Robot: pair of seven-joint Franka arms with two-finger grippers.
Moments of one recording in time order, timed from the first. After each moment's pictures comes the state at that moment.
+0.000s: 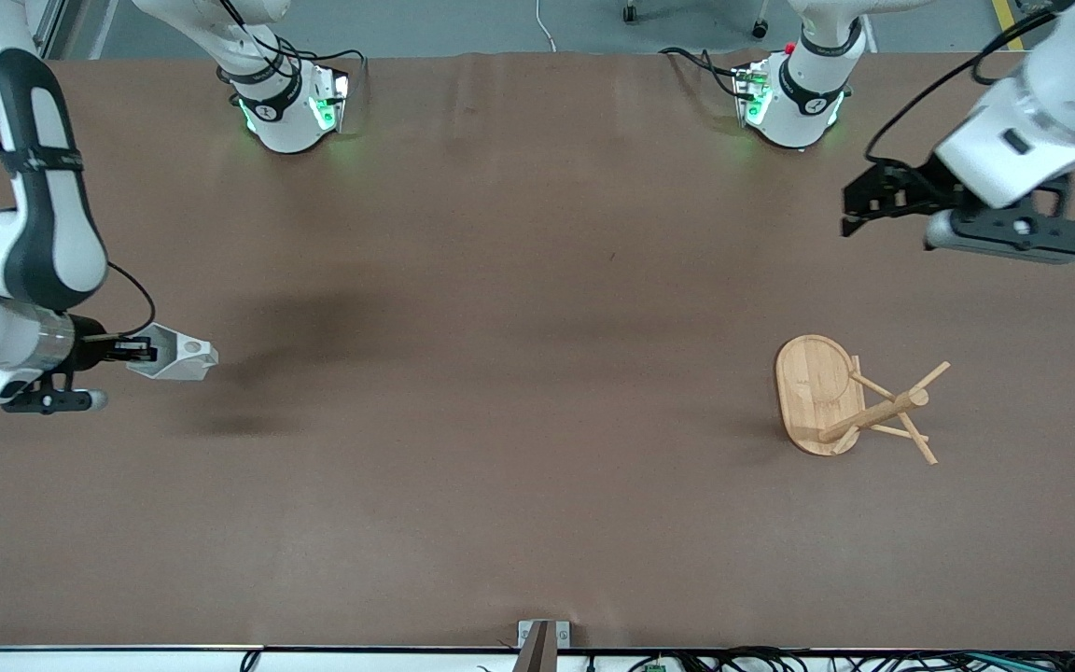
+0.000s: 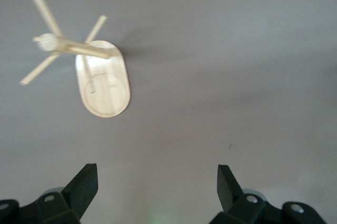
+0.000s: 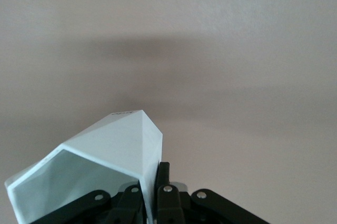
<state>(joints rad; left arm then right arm) 0.08 0.06 -0.38 -1.49 -0.10 1.54 -0.11 -0.08 0.32 -0.08 -1.77 0.10 1.88 -0.21</state>
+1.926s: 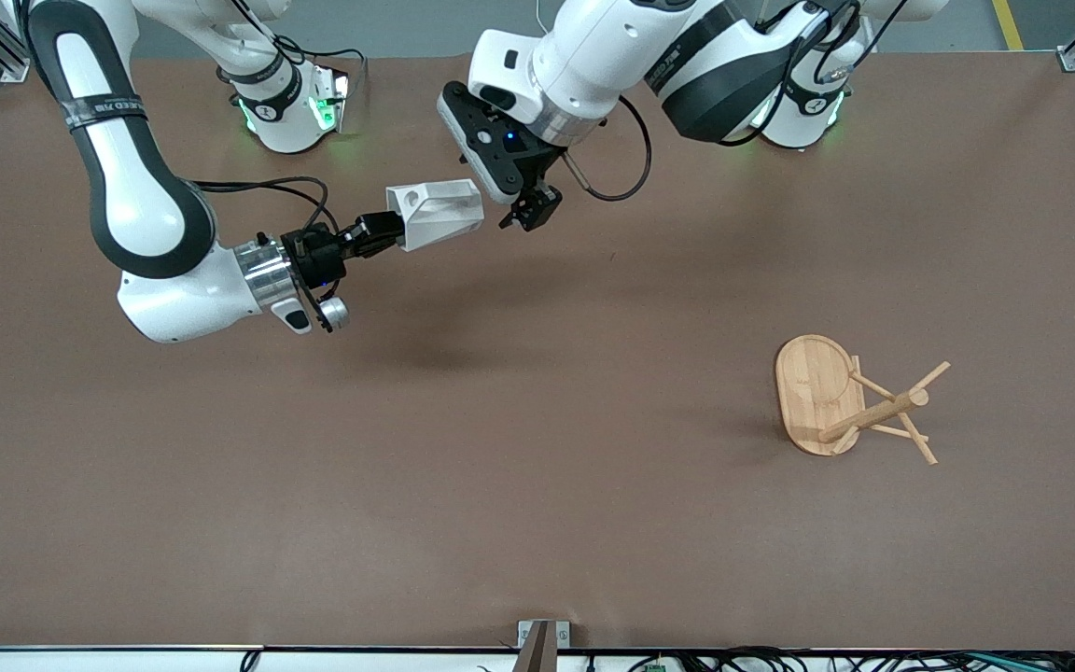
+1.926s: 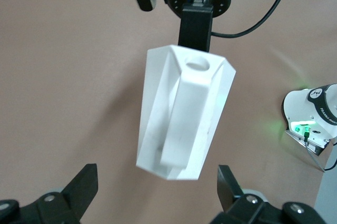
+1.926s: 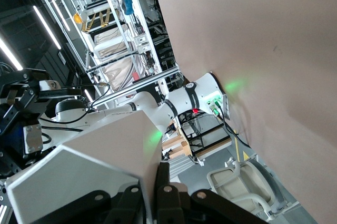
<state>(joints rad) -0.28 0.34 -0.68 -1.48 -0.15 2.12 0.12 -0.02 0.27 0.26 -1.96 1.23 1.51 -0.31</state>
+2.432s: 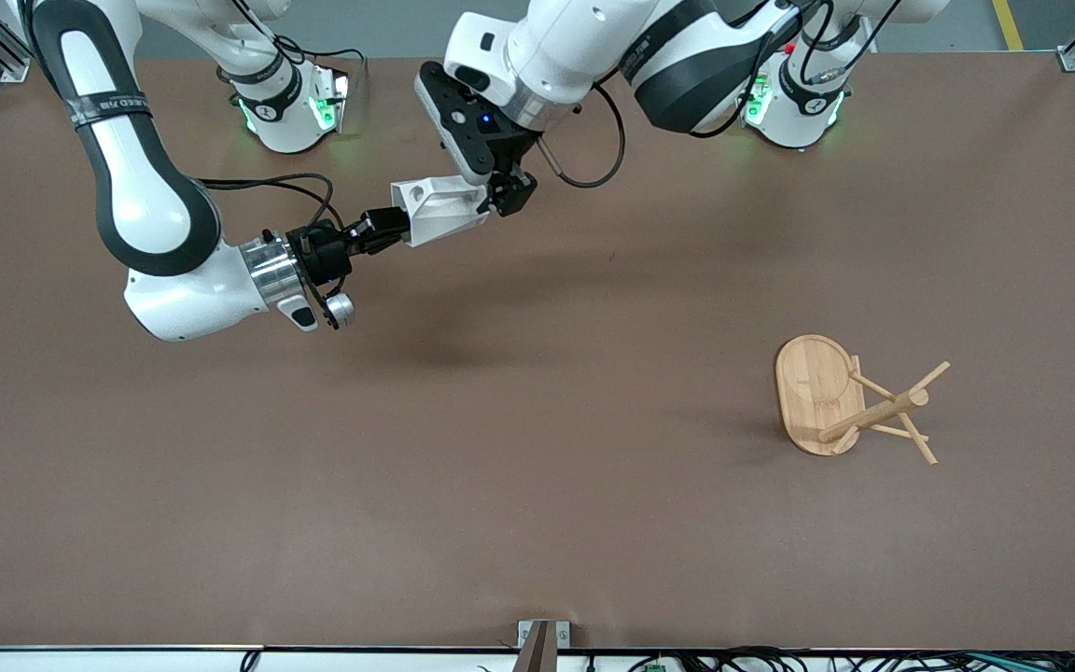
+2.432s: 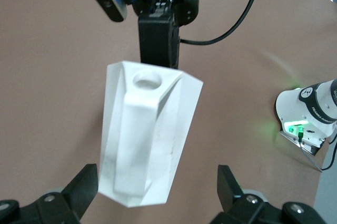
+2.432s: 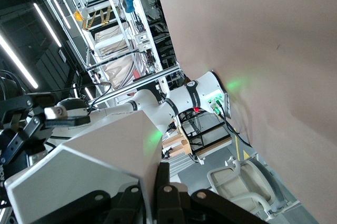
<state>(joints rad) -0.33 0.35 -0.68 -1.48 -0.12 2.17 0.12 -0.02 0.27 0.27 -1.96 1.24 1.51 -0.31</state>
